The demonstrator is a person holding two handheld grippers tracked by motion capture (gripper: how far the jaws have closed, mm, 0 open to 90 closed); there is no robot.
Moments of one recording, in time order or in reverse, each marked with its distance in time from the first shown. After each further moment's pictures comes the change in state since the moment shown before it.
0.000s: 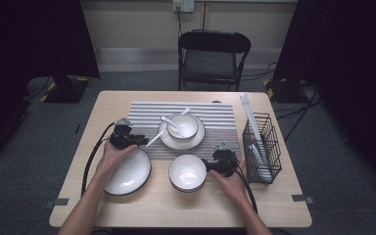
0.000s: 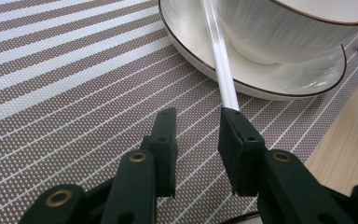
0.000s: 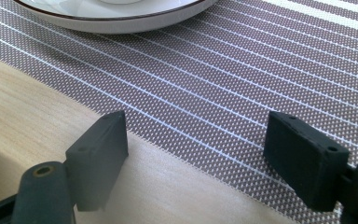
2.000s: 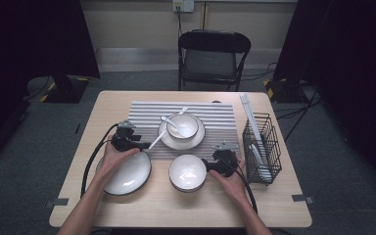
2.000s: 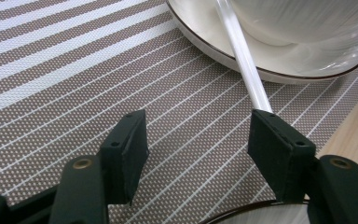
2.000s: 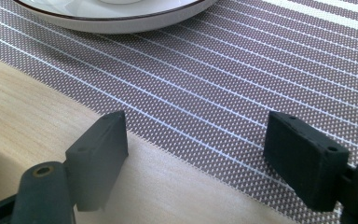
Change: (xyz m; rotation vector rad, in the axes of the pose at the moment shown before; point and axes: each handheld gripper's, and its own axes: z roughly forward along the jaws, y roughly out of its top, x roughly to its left) left arm -0.008 -0.002 0.004 0.054 0.066 0.029; right arm 0.000 0.000 0.000 0.000 0.000 0.000
